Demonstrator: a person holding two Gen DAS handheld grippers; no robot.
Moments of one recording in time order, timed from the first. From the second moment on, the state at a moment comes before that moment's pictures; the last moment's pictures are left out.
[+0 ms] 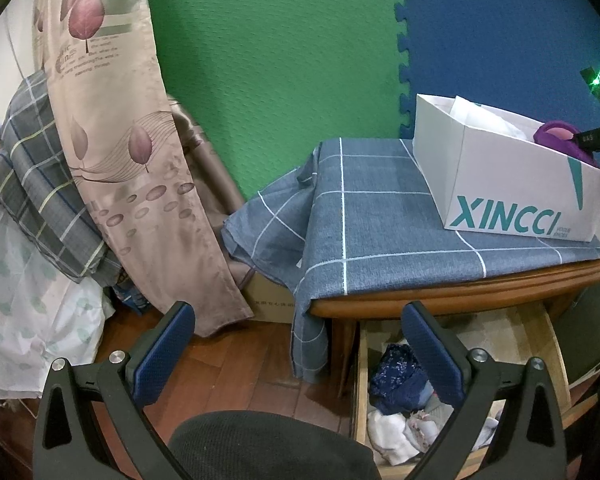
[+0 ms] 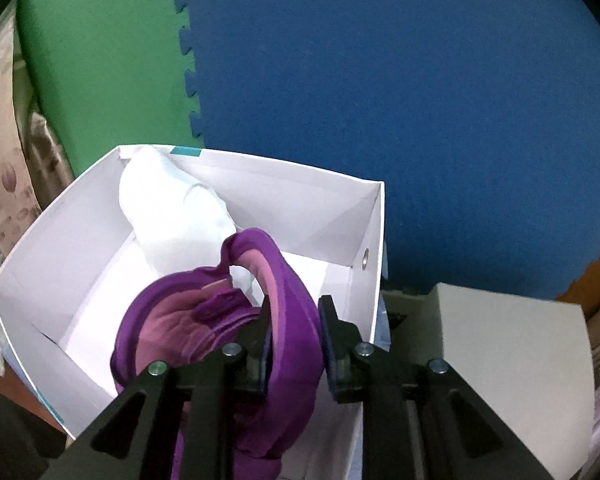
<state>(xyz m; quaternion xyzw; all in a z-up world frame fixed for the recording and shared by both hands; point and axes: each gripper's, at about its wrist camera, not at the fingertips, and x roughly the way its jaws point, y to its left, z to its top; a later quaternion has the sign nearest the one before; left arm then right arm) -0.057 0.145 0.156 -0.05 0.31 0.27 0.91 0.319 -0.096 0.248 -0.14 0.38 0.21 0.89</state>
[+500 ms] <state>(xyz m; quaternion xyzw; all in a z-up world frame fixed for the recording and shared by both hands) -0.057 0.144 0.154 -0.05 0.31 0.27 0.91 0.247 -0.152 0.307 -0.06 0.24 0.25 0.94</state>
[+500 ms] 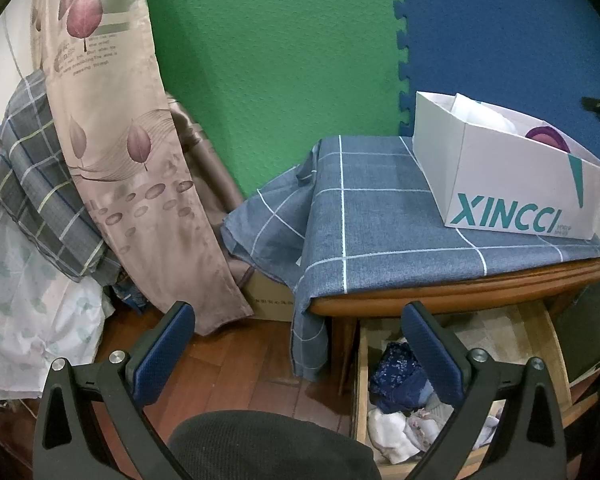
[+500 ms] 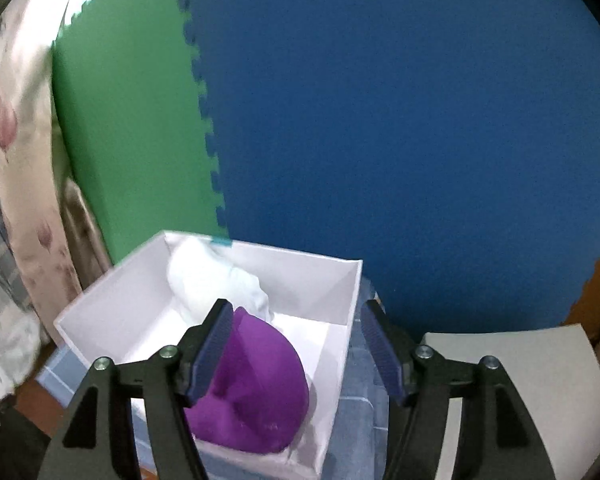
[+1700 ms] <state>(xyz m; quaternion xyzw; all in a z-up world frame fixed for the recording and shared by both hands) 0.034 0.019 0.029 -0.12 0.62 -0.07 0.77 0.144 -0.292 0.205 0.01 0.31 0.21 0.93</state>
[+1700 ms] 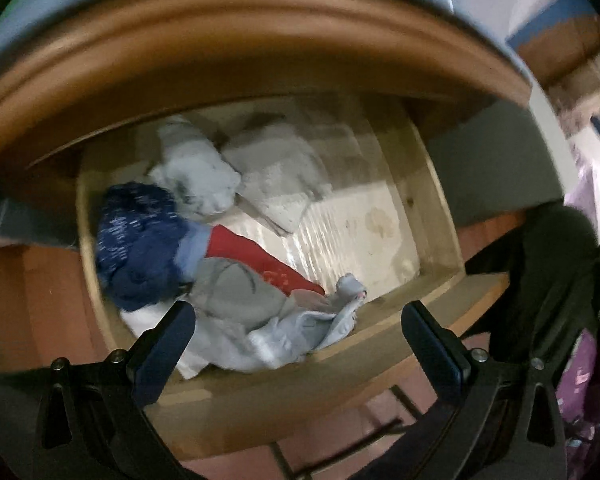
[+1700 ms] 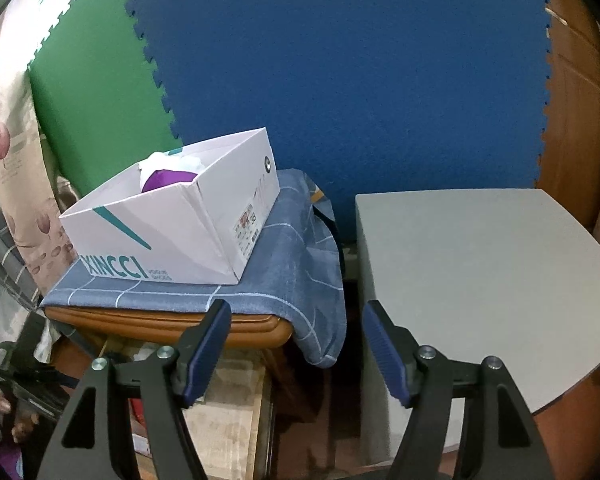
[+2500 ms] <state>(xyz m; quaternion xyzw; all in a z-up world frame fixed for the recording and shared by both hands) 0.076 -0.015 -0.036 -0.06 0.72 -0.04 0.69 0.144 -0.298 0.206 0.03 0.31 0.22 0.93</state>
